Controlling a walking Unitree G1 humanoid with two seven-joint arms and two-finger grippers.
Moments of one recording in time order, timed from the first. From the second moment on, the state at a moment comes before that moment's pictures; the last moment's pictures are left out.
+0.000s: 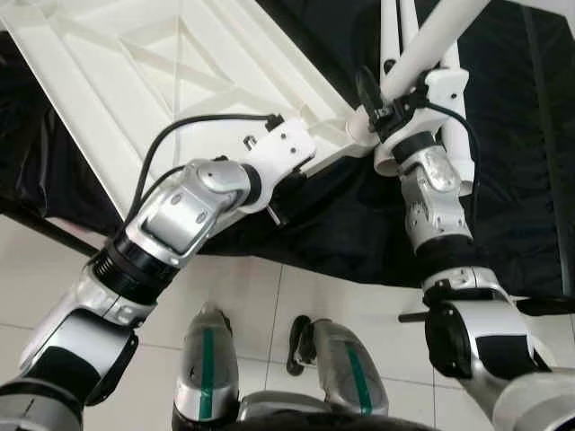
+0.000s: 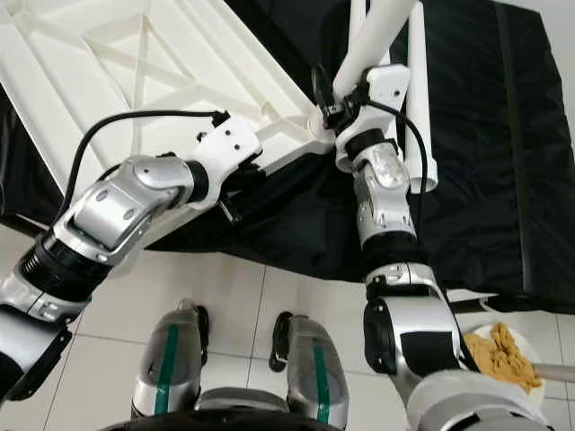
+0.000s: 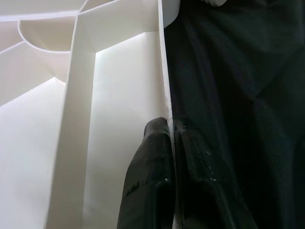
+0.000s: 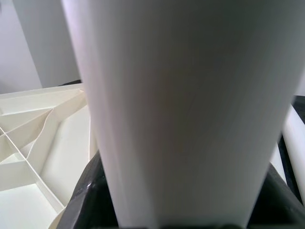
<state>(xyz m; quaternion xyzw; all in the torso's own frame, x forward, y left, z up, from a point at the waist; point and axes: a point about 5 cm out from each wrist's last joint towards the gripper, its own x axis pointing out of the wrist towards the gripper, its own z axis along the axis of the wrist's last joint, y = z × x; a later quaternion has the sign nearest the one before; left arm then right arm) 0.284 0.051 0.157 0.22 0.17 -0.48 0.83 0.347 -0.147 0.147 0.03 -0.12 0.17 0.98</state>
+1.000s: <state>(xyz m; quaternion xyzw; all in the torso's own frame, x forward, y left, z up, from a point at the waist) 0.285 0.053 0.158 0.23 0.17 -0.47 0.83 0.371 -0.136 0.161 0.01 -0.08 0.18 0.98</state>
